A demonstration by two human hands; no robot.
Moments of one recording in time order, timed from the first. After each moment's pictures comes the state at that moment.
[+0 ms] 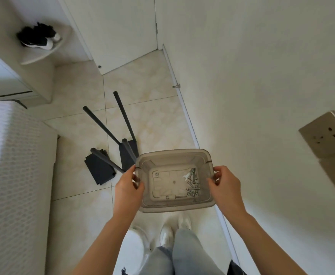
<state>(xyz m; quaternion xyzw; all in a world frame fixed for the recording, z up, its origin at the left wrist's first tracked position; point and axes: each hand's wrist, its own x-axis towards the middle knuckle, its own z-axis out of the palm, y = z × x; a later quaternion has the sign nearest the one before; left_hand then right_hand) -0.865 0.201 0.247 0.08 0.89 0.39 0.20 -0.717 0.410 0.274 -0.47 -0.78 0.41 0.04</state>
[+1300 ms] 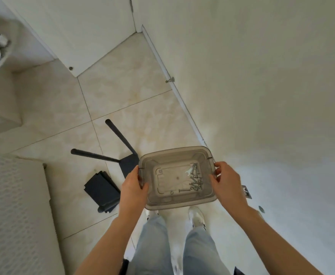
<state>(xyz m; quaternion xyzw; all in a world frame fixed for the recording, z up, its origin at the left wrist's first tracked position) -1.133 0.286 0.177 0.15 0.89 0.31 0.29 -0.955 0.475 0.209 -0.52 -0.77 0.37 -0.01</state>
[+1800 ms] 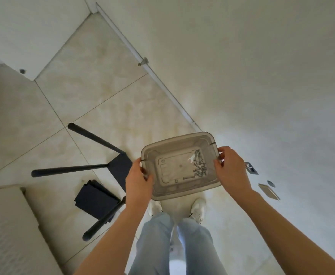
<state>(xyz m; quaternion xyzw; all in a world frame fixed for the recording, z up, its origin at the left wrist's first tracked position) -1.145 0.339 0.087 0.21 0.87 0.29 0.34 -0.944 0.494 0.108 -0.60 -0.73 0.34 0.02</state>
